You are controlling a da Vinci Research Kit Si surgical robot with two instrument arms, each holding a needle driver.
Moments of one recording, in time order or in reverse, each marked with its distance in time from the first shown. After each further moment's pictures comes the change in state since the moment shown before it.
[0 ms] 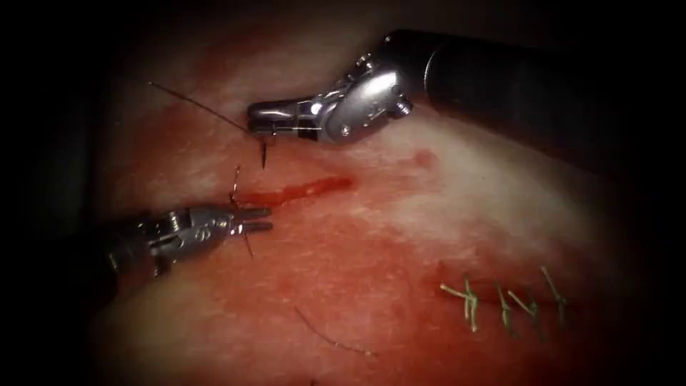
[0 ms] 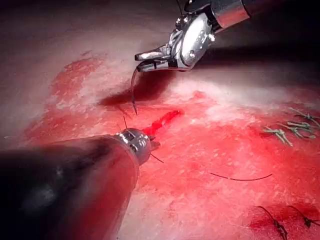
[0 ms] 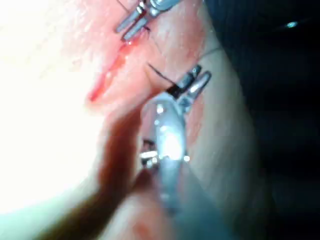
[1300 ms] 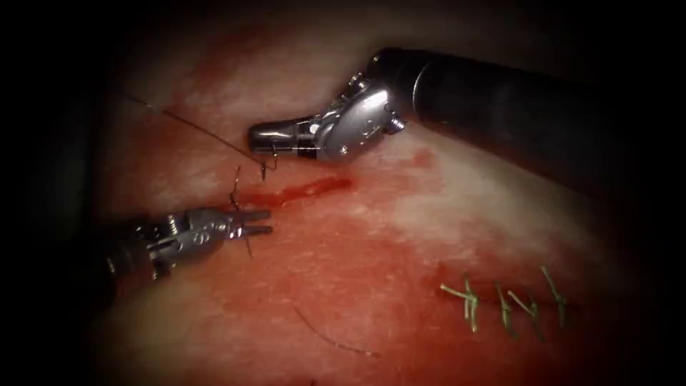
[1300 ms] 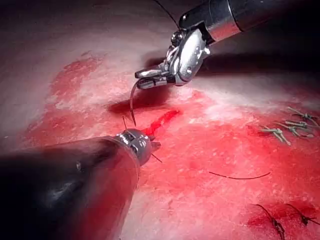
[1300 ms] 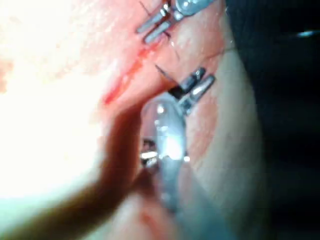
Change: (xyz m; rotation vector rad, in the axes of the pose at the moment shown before) right arm -0.001 -0.003 -0.001 0.007 0.022 -0.009; left arm 0.000 0.000 0.000 -0.008 0.003 -0.017
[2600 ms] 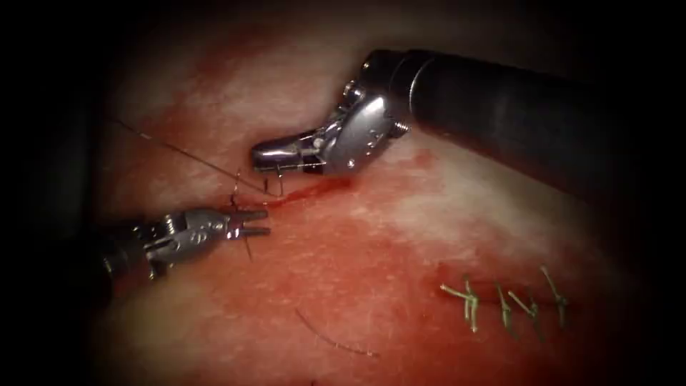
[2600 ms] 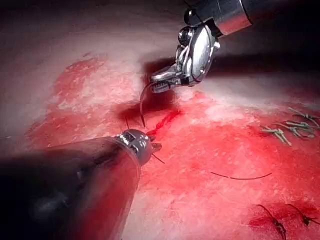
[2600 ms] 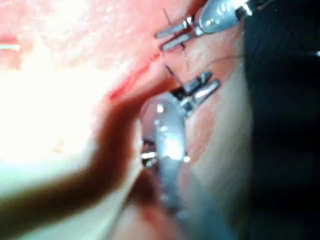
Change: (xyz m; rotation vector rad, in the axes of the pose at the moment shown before) right arm 0.002 0.000 0.000 0.122 0.046 -0.078; left arm 0.000 0.000 0.000 -0.003 0.001 -0.013
